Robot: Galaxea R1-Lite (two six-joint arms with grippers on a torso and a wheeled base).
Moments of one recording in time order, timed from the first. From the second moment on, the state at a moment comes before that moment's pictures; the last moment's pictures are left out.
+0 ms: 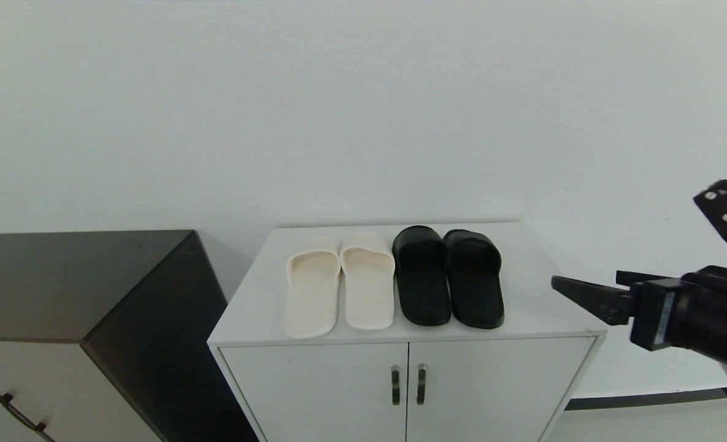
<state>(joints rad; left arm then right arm) 0.00 0.00 0.00 0.00 -0.03 -0.01 0.67 1.23 -0.68 -0.27 -0.30 0.28</state>
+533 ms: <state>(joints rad) 0.00 0.00 0.00 0.00 -0.03 -0.01 0.83 1.60 -0.91 -0.39 -0.63 0.31</state>
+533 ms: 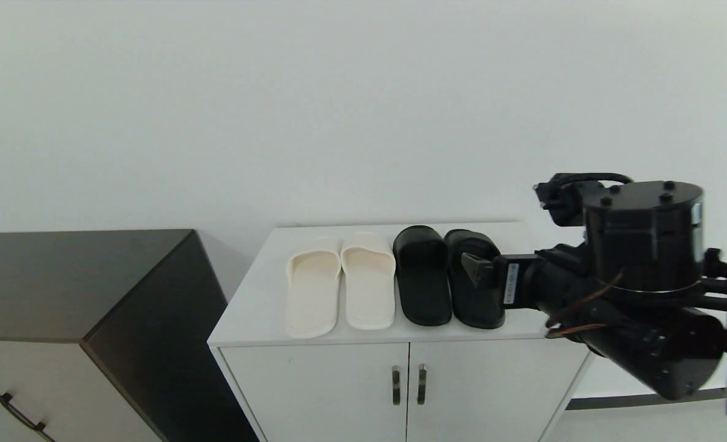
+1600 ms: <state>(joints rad) 0.00 0.00 0.00 0.00 -0.03 -0.01 0.75 2.08 -1.23 -0.52 -0.70 0.31</state>
